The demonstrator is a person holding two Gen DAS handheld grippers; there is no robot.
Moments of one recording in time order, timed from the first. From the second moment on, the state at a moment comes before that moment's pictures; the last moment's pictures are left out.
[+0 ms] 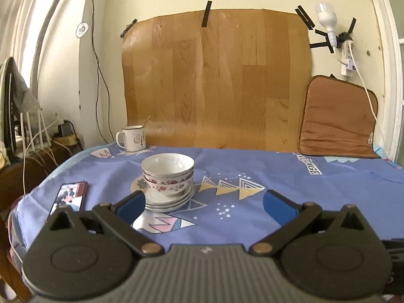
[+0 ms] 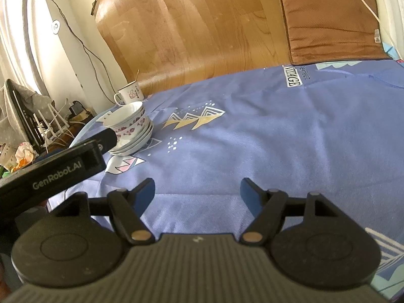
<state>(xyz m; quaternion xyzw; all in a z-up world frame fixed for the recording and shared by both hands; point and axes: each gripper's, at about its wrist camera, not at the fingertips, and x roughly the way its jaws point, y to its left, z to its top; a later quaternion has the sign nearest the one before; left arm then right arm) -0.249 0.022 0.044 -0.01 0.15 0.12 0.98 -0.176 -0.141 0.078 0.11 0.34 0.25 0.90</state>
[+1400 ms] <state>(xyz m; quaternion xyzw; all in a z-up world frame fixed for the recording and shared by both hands) -0.241 0.038 0.041 -0.05 0.20 0.09 0.98 -0.175 -0.141 0.078 0.11 0.34 0.24 0.90</state>
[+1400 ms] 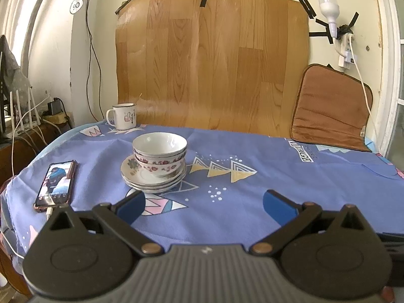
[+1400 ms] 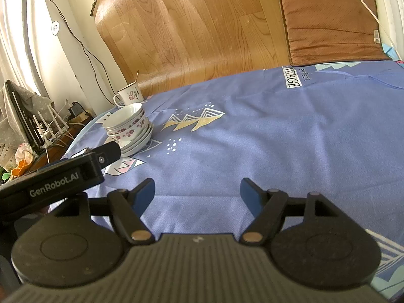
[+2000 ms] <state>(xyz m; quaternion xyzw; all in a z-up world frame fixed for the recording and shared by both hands) -0.226 0.053 0.034 -0.06 0.25 0.12 0.96 -0.178 -0.142 0.080 0.11 0.33 0.25 0.90</state>
